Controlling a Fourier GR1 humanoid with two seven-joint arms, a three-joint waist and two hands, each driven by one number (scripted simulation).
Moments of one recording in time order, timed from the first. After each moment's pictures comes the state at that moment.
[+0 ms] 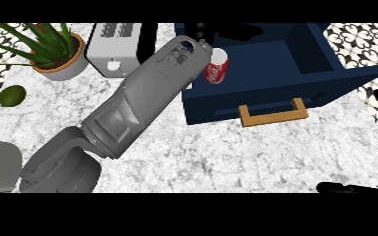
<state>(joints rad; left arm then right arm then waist) -1.42 0.00 -0.63 -0.38 0.60 0.80 -0.06 0.09 -0.10 -0.24 -2.17 0.01 0.20 0.11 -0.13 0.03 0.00</state>
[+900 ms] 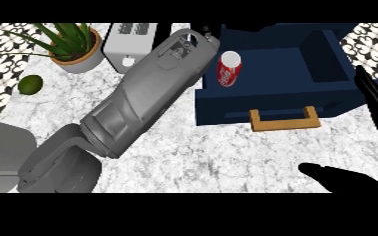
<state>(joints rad) -1.45 0.00 -0.60 -0.41 0.71 0.82 -0.13 0.03 -0.23 -0.07 -2.16 0.54 0.16 -0.01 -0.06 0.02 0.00</state>
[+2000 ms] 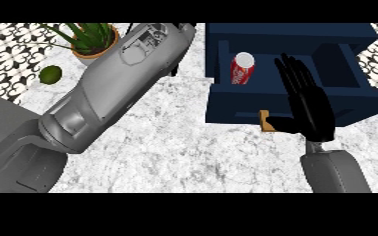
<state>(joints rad) -1.38 0.16 -0.61 -0.65 0.62 0.82 0.08 -0.23 -0.17 0.05 -1.47 1.07 -0.24 -0.09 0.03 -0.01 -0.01</state>
